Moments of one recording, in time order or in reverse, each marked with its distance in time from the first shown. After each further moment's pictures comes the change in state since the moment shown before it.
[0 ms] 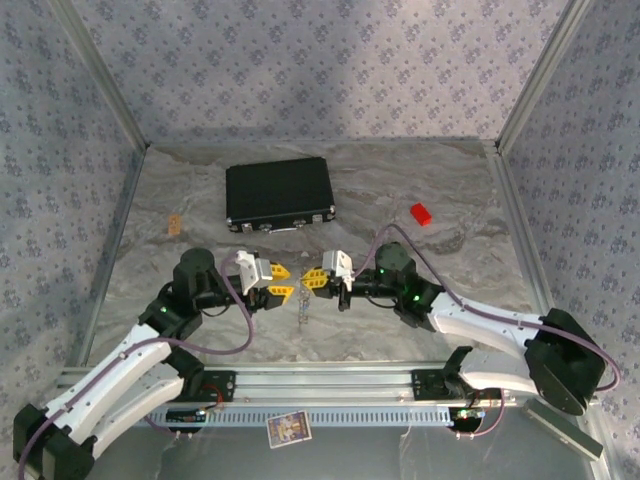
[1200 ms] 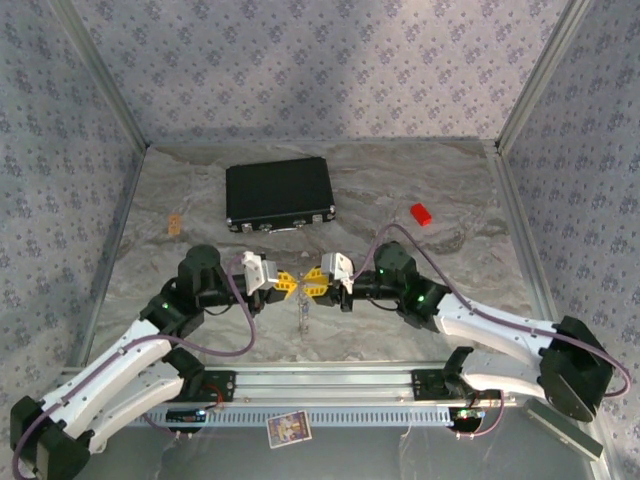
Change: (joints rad) left arm -0.068 0.034 0.095 -0.125 -0.063 0.101; right arm 0.024 -0.069 0.058 -0.230 0.058 -0.070
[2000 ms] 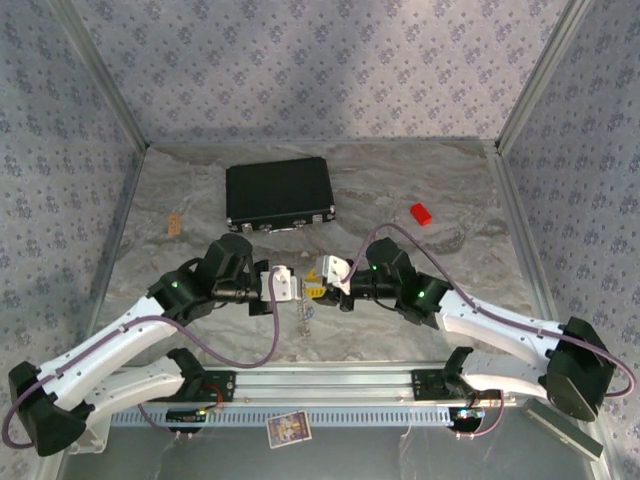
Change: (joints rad) left arm -0.164 0.178 0.255 -0.420 -0.281 0.393; right arm 0.023 0.016 0.068 -0.171 0.057 -0.111
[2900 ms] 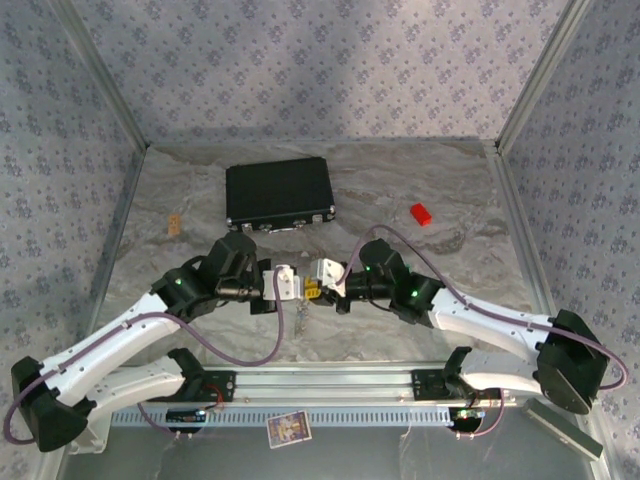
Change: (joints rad) left arm -0.010 0.030 0.017 -0.011 -0.023 0.006; right arm 0.014 0.048 0.000 0.027 -0.018 -0.003
